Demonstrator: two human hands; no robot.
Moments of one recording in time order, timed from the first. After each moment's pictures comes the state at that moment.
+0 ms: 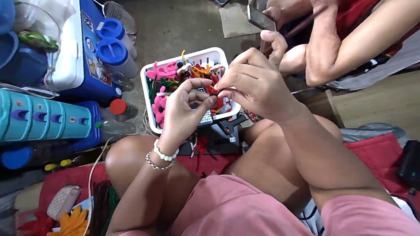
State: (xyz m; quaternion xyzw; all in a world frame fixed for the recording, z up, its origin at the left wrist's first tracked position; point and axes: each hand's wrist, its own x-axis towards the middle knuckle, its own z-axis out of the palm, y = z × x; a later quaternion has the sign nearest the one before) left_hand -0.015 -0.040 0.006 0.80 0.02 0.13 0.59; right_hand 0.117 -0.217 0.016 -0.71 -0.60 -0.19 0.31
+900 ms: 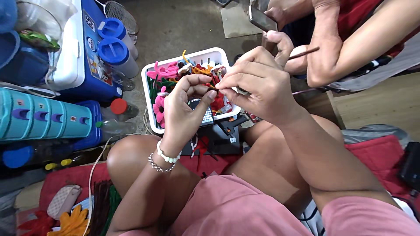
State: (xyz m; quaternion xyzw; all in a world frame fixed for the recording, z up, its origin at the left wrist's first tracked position) left_hand -0.013 -0.044 0.009 0.79 0.00 0.22 0.56; right_hand 0.108 -0.217 0.021 -0.72 -0.57 -0.20 0.33
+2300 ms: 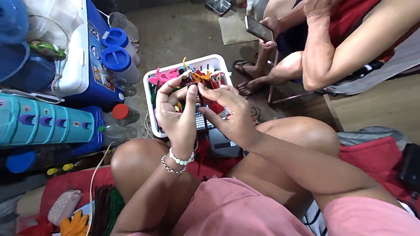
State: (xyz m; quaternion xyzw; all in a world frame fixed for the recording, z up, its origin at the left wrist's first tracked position) left_hand -0.012 -0.063 -0.004 0.66 0.12 0.39 0.63; right_hand 0.056 -0.182 -0.012 -0.71 -0.45 -0.09 0.53
